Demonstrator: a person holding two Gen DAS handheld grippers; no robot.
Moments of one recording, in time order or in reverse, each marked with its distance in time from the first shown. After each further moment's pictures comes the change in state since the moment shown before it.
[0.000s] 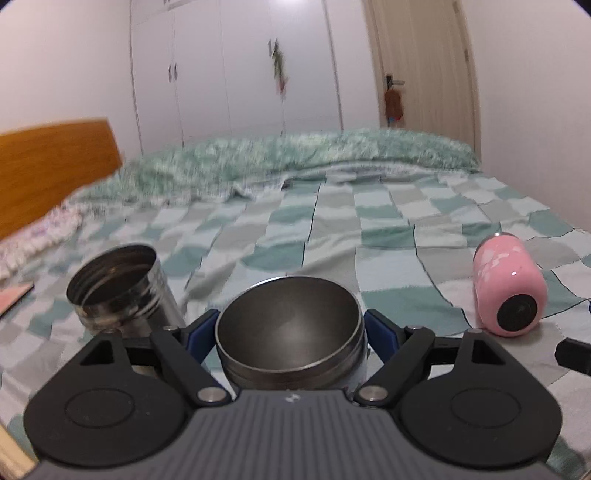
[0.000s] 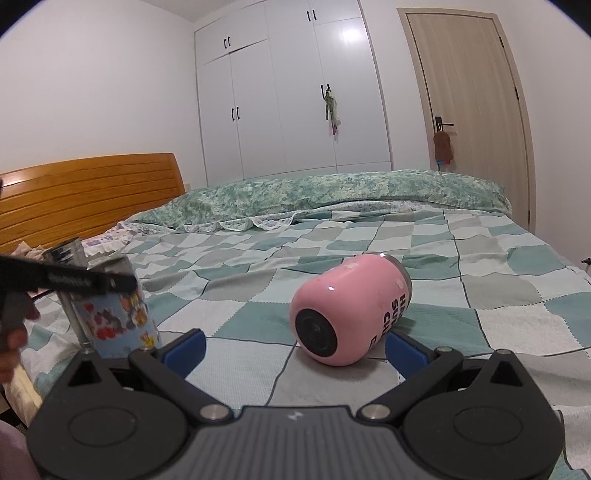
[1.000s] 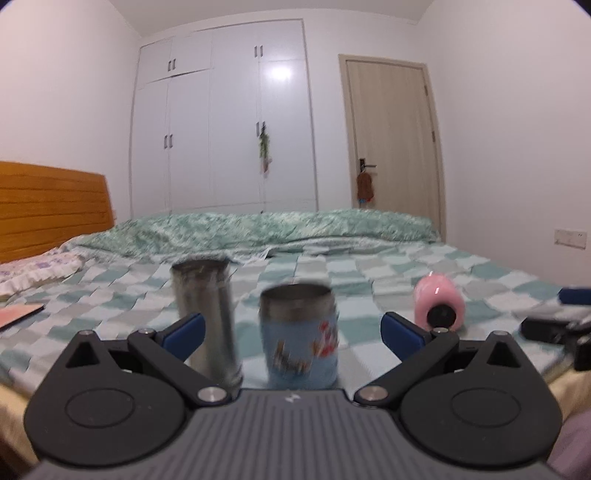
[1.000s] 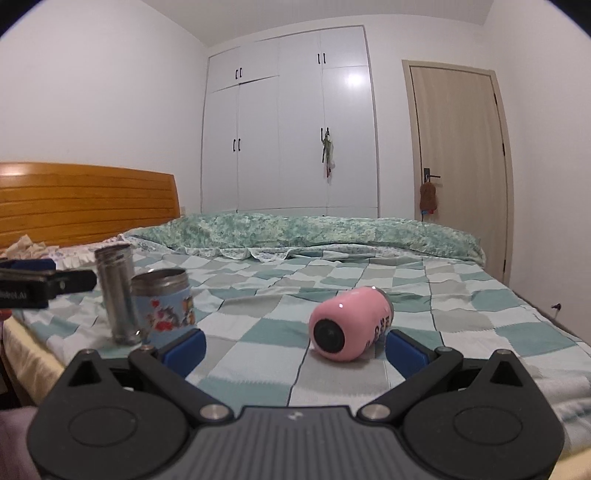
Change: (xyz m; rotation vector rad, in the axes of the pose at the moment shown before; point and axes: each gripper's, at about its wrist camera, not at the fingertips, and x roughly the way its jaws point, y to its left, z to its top) left arm -0.145 0.031 -0.076 -0.046 -0.269 -0.089; right arm -0.112 0.063 -0.026 -0.111 -0.131 -0.095
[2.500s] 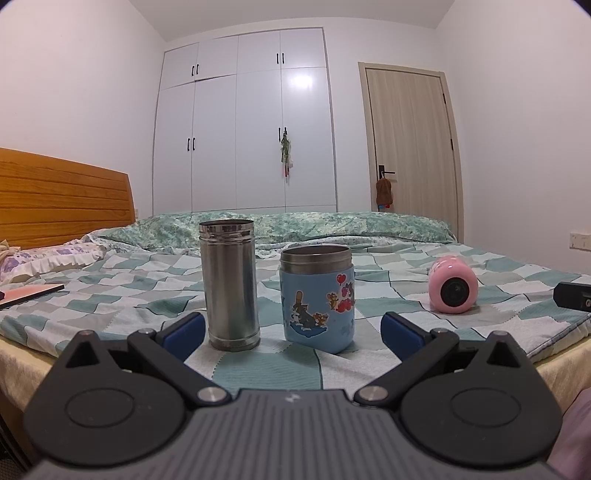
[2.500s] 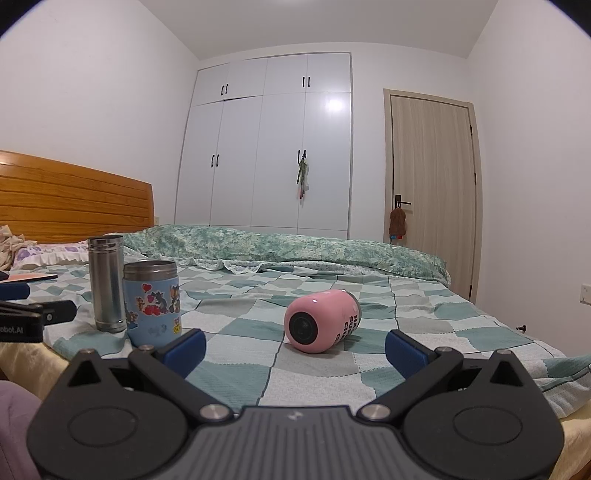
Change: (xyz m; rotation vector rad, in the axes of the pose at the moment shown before) left arm -0.016 0.005 -0.048 -0.026 -0.042 0.060; right arm -0.026 0.012 -0.029 -0.040 -0.076 -0.110
